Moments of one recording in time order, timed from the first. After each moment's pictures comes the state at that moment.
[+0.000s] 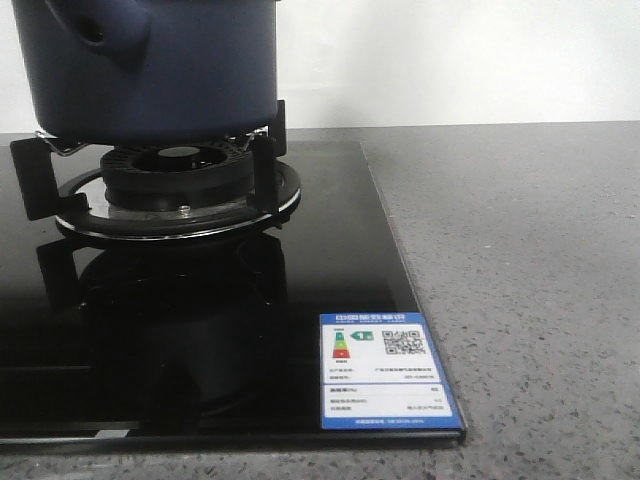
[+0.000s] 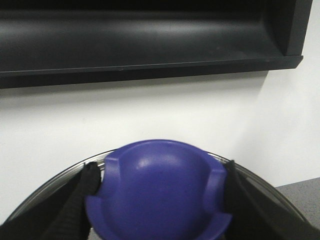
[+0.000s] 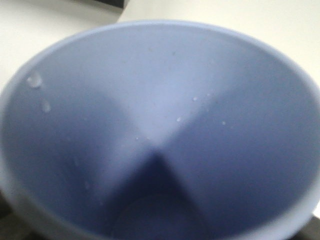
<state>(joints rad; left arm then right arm) -0.27 0.89 -0.94 -0.25 0.07 0.25 0.45 1.19 -1.23 -0.97 0.58 0.76</state>
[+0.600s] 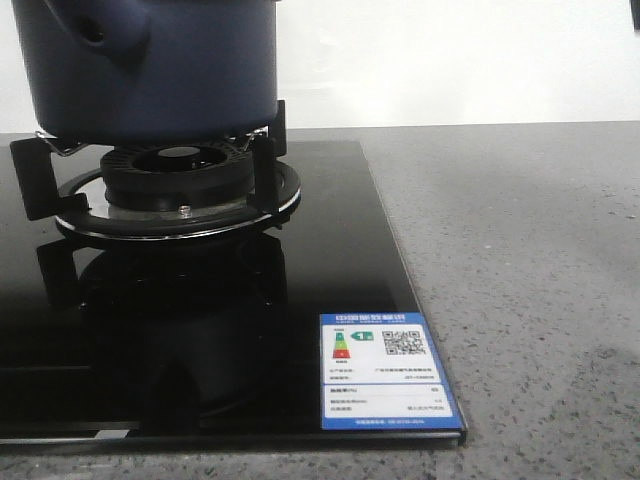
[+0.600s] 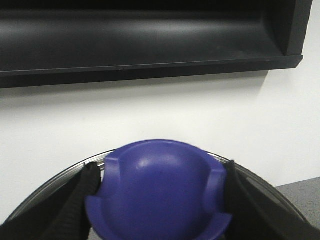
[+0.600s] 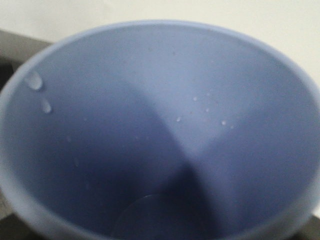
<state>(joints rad) -0.27 0.89 -0.94 -0.25 0.07 0.25 0.22 0.84 -0.52 -1.00 0.05 0.87</state>
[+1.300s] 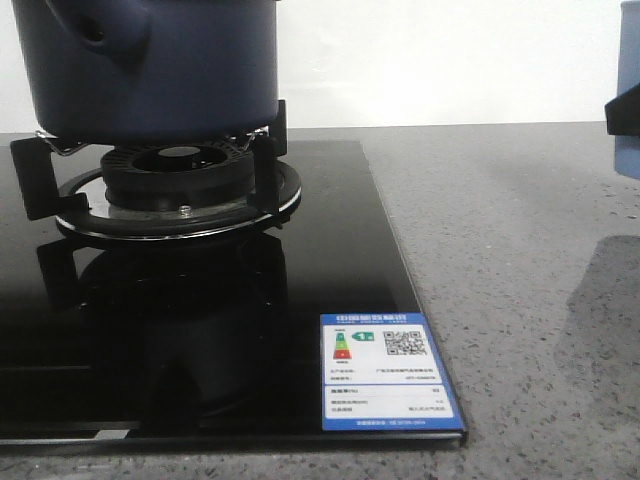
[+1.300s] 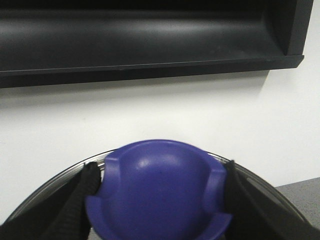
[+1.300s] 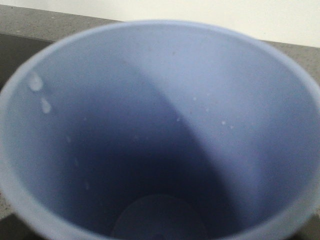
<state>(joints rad) -0.27 0.89 -0.94 -0.25 0.07 0.25 -0.18 1.21 -0.49 -1.04 -0.51 0.81</state>
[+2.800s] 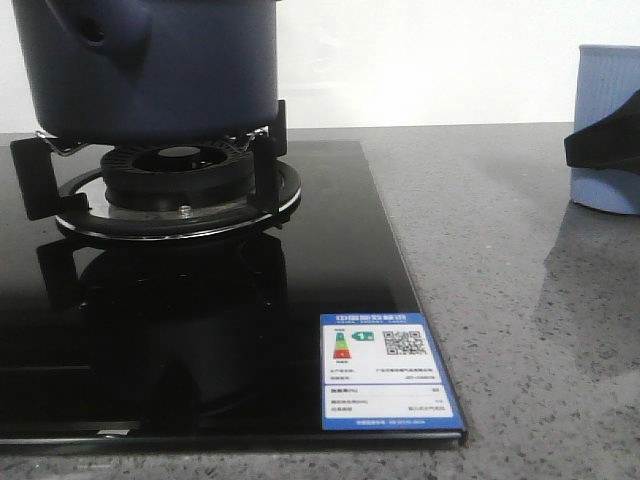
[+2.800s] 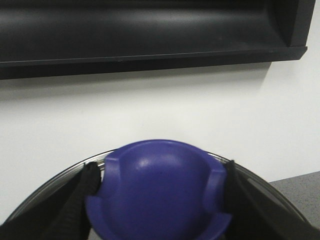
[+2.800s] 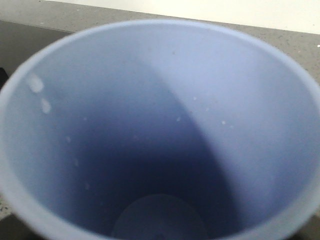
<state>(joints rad) -0.27 0.91 -0.94 -0.25 0.07 0.25 -0.21 1.41 -0.51 -0.95 -0.70 0.64</state>
